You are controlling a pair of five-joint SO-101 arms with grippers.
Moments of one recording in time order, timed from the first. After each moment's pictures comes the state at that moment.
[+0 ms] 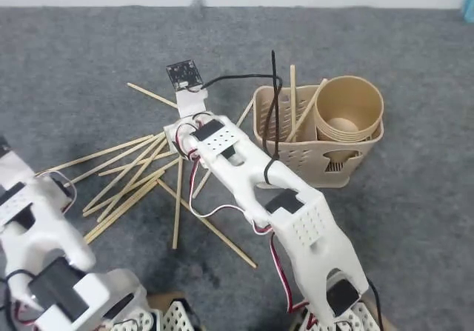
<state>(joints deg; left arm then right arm) -51.5 -7.7 48.9 42.9 3.1 -43.9 44.0 -17.6 35.6 -17.3</state>
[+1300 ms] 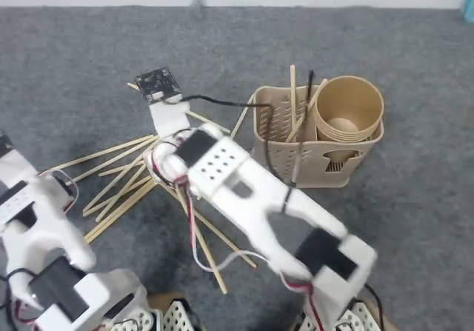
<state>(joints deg) -50.6 -7.7 48.9 42.9 3.1 -53.9 8.4 -0.4 58.5 -21.8</state>
